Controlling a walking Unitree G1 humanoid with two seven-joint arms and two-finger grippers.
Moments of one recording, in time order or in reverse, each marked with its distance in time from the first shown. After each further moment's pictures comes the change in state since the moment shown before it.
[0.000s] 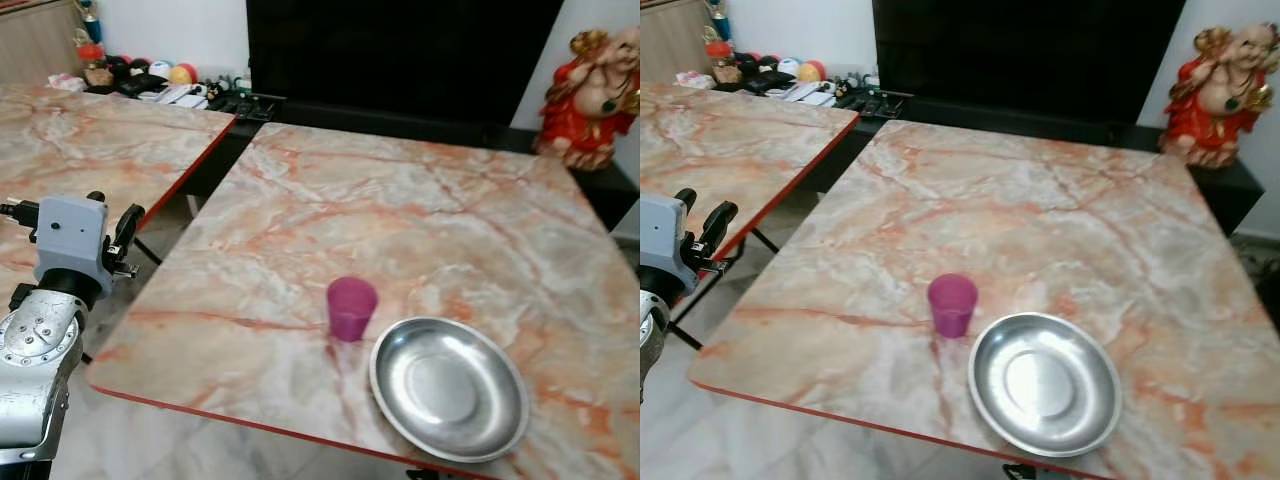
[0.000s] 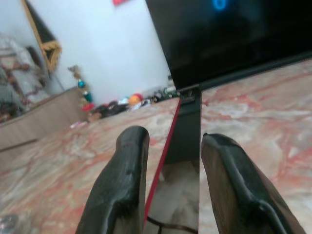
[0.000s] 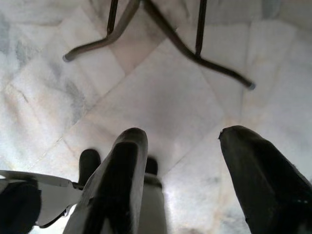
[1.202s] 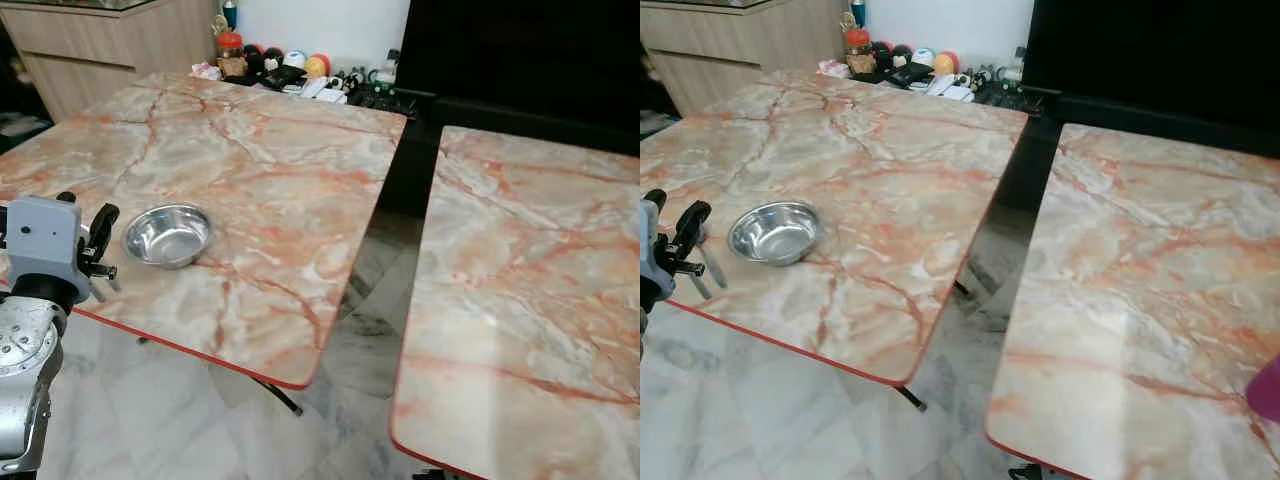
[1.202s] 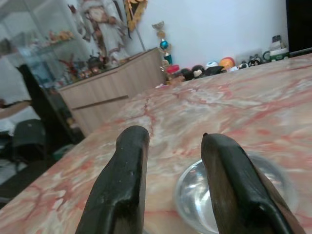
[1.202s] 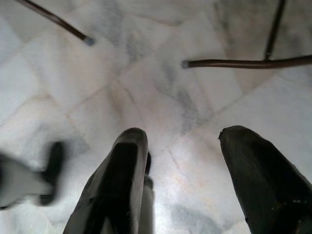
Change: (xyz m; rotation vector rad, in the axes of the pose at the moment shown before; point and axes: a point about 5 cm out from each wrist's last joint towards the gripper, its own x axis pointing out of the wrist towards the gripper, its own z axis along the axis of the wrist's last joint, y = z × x) left arm -0.009 0.017 0.002 0.023 0.003 0.076; right arm 0.000 -0.005 0.002 -0.051 0.002 0.016
